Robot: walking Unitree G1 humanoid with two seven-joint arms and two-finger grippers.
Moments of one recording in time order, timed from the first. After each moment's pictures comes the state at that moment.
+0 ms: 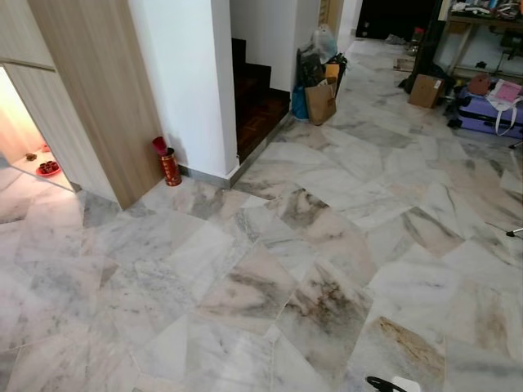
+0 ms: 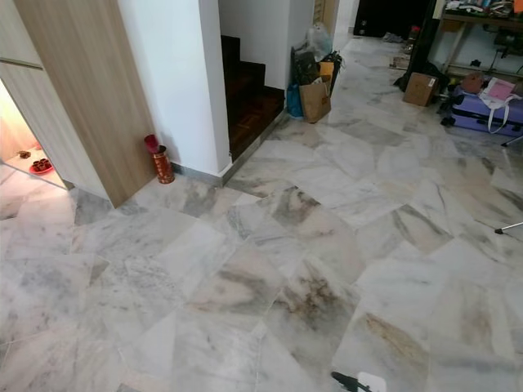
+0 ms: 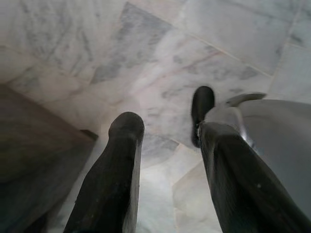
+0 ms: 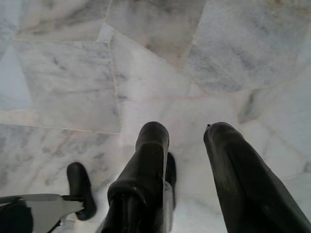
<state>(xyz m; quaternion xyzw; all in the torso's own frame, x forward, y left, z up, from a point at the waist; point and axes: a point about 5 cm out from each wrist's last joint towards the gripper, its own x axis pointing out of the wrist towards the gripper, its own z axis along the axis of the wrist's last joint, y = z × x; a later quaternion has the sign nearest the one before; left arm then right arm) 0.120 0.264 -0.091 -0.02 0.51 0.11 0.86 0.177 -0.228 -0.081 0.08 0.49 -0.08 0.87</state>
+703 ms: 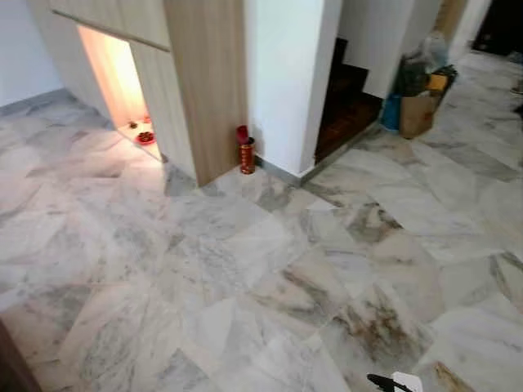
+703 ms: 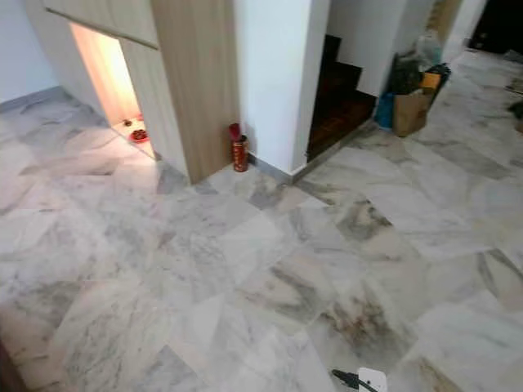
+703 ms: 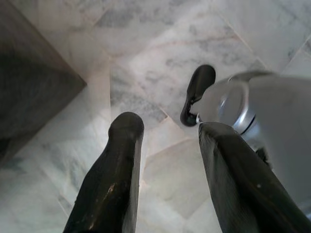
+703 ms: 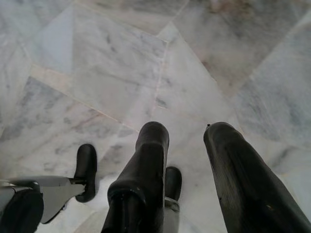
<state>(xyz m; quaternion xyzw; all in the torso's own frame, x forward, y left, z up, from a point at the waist) 0.125 0.231 -0.099 -0.03 0.51 0.09 0.86 0.183 -0.225 -0.078 0.07 0.48 -0.06 0.87</state>
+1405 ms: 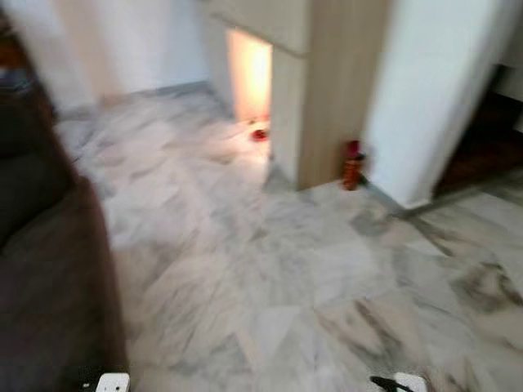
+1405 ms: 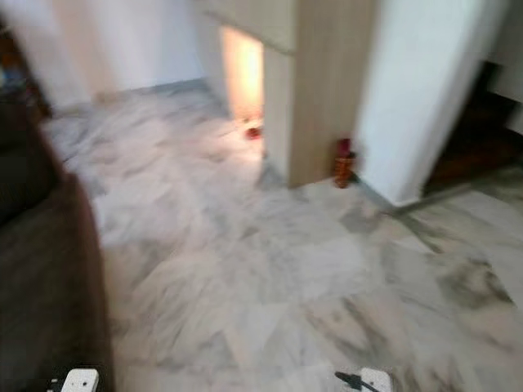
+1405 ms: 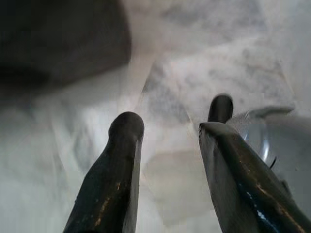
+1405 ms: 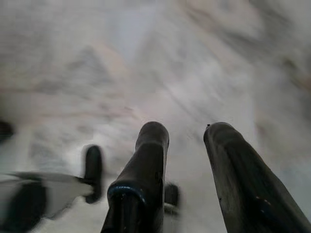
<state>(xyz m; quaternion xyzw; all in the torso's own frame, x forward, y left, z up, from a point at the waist) 0.162 0.253 -0.079 0.02 0.48 0.08 0.87 0.192 -0.215 -0.076 0.07 0.47 -0.03 0.88</state>
